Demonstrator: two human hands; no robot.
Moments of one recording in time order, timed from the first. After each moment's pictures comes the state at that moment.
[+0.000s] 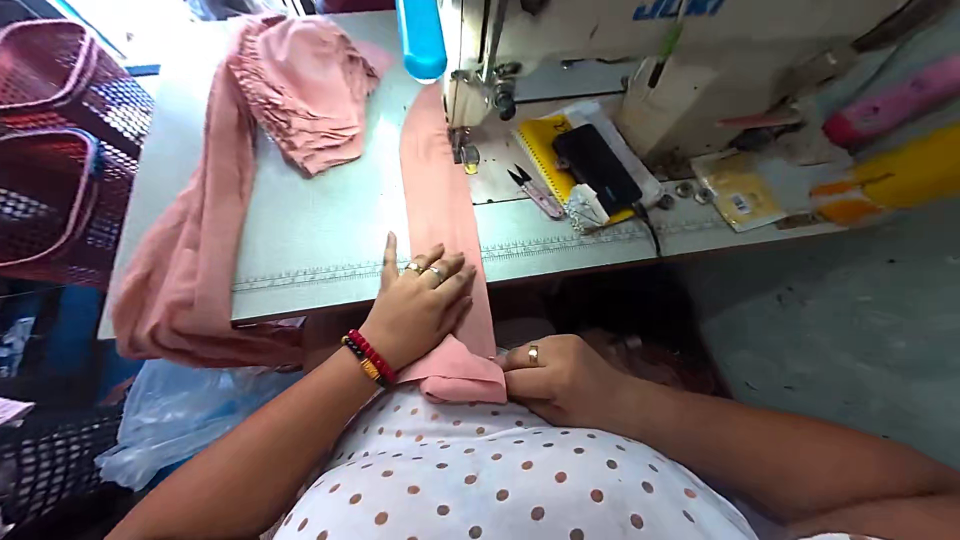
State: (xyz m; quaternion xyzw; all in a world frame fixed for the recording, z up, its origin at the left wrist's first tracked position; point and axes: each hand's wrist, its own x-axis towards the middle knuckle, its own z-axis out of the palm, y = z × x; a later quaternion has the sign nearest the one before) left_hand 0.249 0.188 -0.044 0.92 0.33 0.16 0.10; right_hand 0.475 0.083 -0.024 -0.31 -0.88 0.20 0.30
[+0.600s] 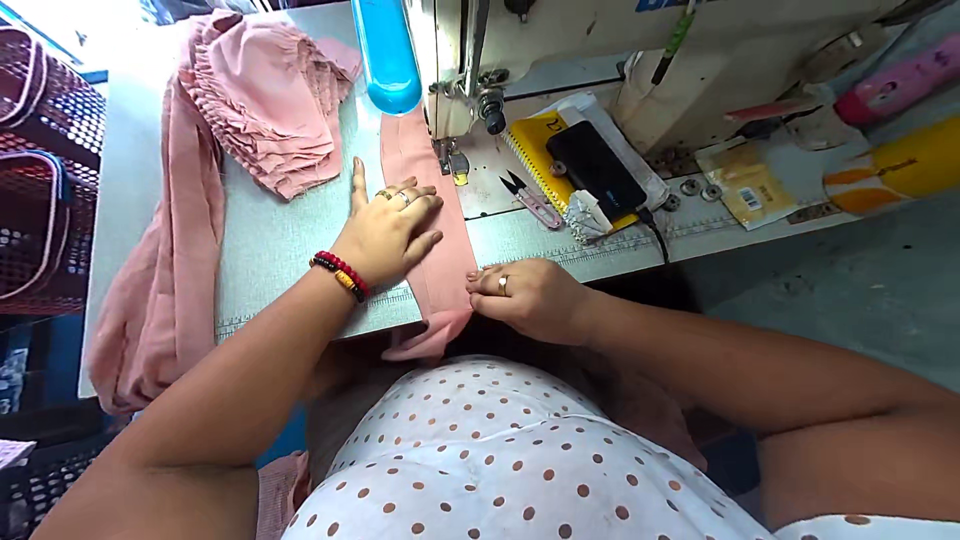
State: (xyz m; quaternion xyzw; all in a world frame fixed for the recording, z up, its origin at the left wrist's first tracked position) left_hand 0.248 0.323 -0.038 0.94 0.31 0.10 0.08; right_hand 0.485 0.190 -0.041 -0.29 -0.92 0.04 0.27
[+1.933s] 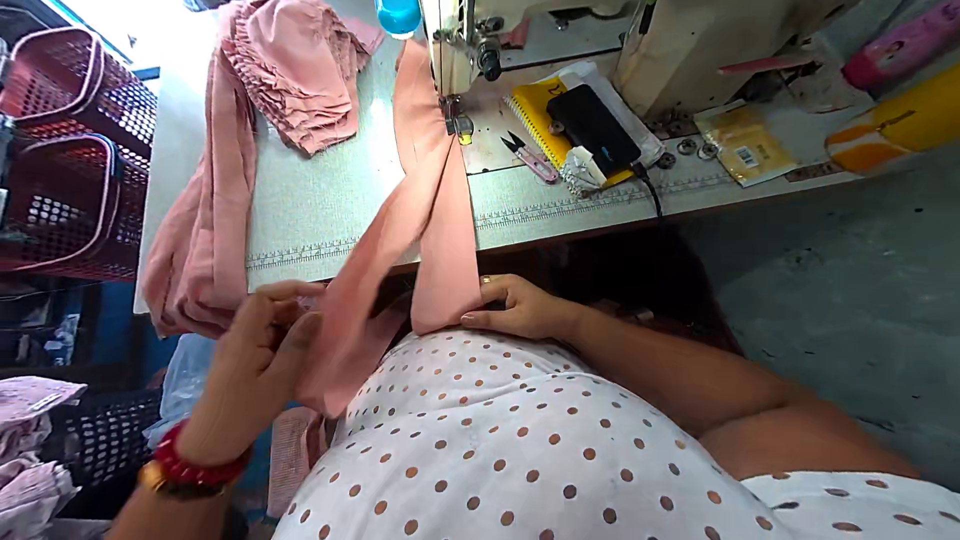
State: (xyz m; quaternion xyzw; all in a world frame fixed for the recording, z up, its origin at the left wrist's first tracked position) left_hand 0.117 0.110 0.027 0.76 0.51 0.28 0.30; right_hand 0.451 0.121 -0.056 -0.30 -0.68 0.57 0.35
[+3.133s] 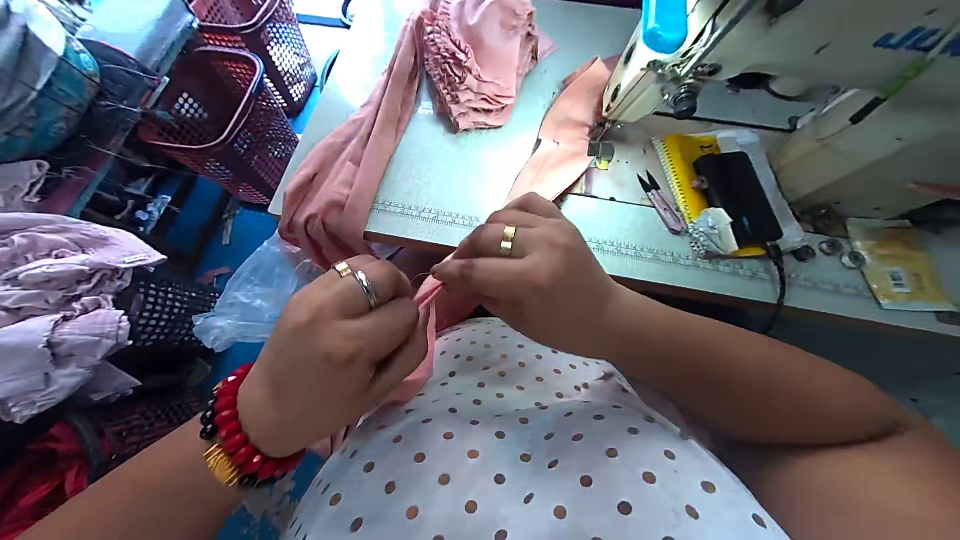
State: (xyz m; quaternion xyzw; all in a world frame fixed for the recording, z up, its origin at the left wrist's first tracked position) left_hand 0.112 0.069 0.085 0.87 0.40 0.28 0.00; right_hand 0.338 0.152 0.066 -0.16 -0.92 0.08 0.34
